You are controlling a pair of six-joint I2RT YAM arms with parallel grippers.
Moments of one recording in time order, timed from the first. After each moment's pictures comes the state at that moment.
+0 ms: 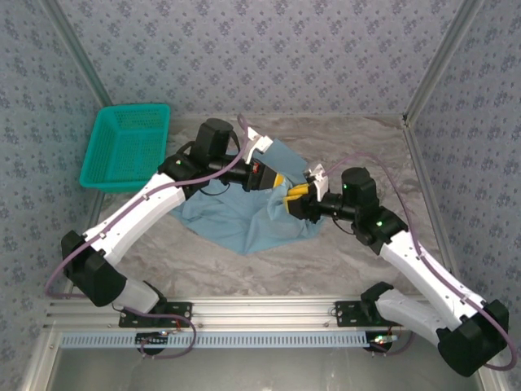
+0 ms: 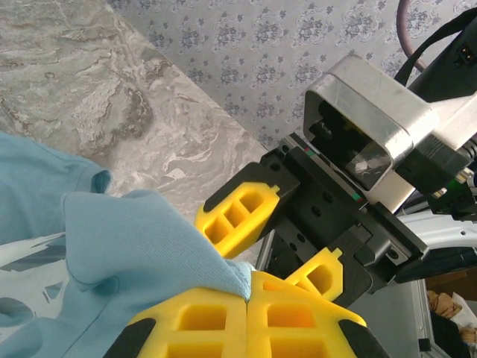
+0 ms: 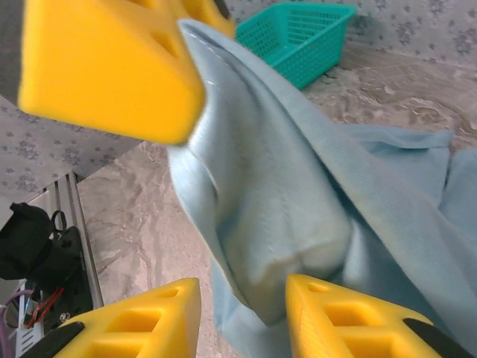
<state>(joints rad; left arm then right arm) -0.69 1.46 1.44 -0.51 0.77 -0.33 0.53 0.96 0.80 -0.19 -0.57 0.09</state>
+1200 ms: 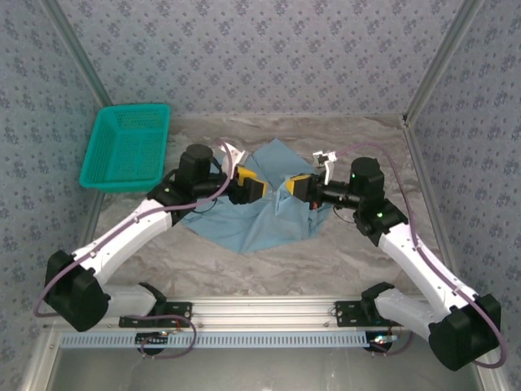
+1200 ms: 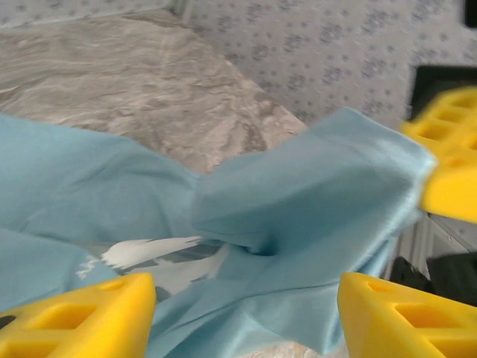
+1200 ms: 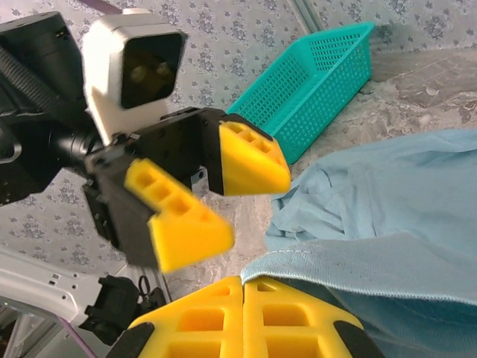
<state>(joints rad) -0.64 1.28 1.04 -0.17 0.54 -0.22 0.42 1.02 0.82 -0.02 -0.75 0.46</state>
